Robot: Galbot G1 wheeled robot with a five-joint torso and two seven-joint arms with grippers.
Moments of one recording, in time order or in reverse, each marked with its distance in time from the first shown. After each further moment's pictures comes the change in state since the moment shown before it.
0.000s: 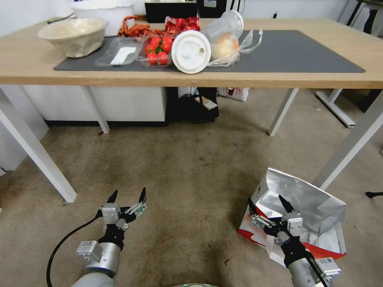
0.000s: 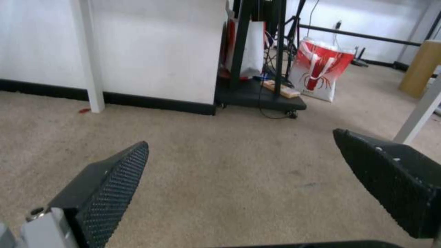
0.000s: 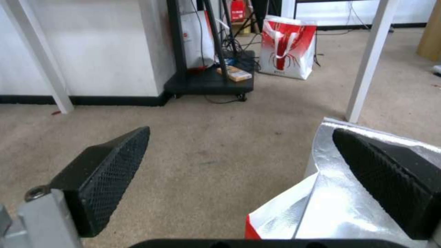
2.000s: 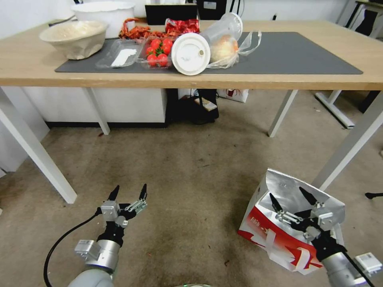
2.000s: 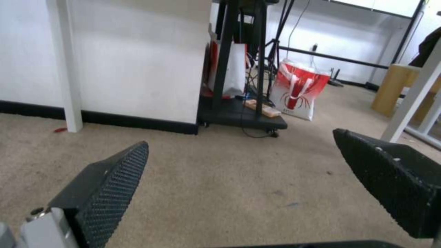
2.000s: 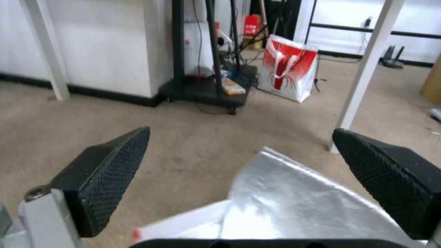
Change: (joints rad) left arm -0.031 0.033 0.003 0.042 -0.054 -0.081 0.073; right arm 0.031 -0.384 0.208 -0.116 0.279 0.045 -0.052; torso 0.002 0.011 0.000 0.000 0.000
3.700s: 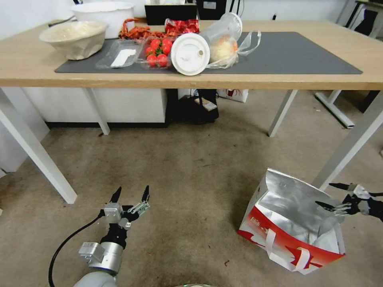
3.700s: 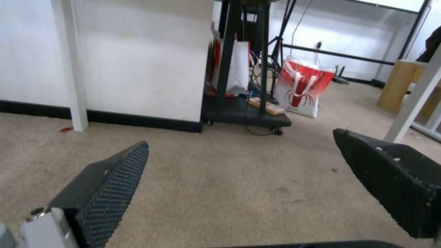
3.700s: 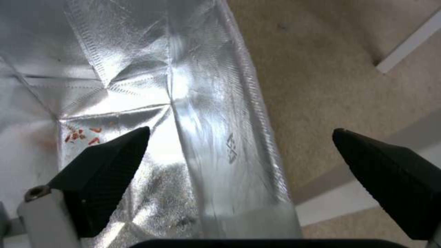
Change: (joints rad) left arm 0.011 -0.029 0.002 0.006 0.042 -0.007 -0.003; right arm 0.498 -0.642 -0.203 -0.839 0.025 0.002 -0.558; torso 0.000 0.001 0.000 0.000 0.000
